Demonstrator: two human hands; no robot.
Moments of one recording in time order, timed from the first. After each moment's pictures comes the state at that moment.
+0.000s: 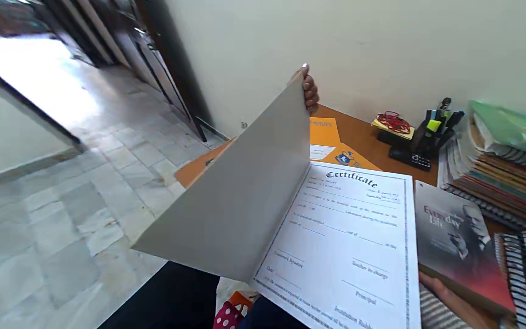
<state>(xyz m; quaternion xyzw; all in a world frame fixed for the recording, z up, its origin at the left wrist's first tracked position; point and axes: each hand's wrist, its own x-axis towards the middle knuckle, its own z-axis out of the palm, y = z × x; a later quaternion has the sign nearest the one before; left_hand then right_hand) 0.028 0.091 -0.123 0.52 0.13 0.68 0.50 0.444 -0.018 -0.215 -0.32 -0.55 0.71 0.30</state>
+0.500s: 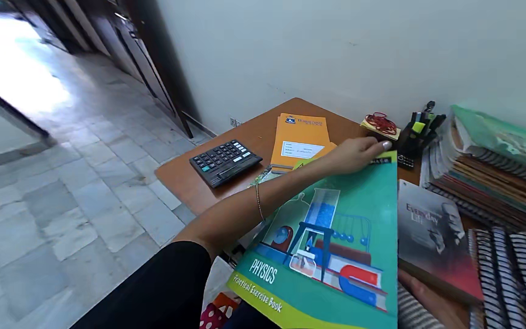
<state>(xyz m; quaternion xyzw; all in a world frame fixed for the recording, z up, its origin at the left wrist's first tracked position) 0.173 0.072 -0.135 0.71 0.54 0.36 0.27 0.447 -0.026 -0.219 -0.32 -0.57 0.68 0.33</state>
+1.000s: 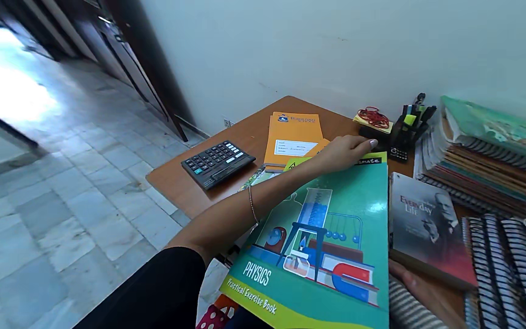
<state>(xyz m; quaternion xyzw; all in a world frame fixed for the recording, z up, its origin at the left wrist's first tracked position) 0.174 0.071 -0.140 0.71 0.56 0.34 0.27 0.446 -0.031 -0.223 -0.33 -0.59 0.66 0.34</state>
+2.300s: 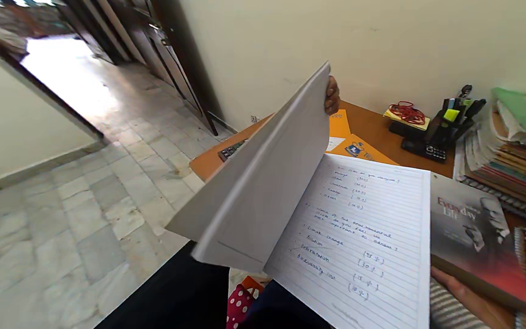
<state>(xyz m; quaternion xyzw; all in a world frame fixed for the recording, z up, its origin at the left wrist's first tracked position) 0.046 0.107 -0.153 0.58 -0.04 0.62 0.52 0.465 -0.013 -0.254 -0.26 -0.59 0.69 0.32</state>
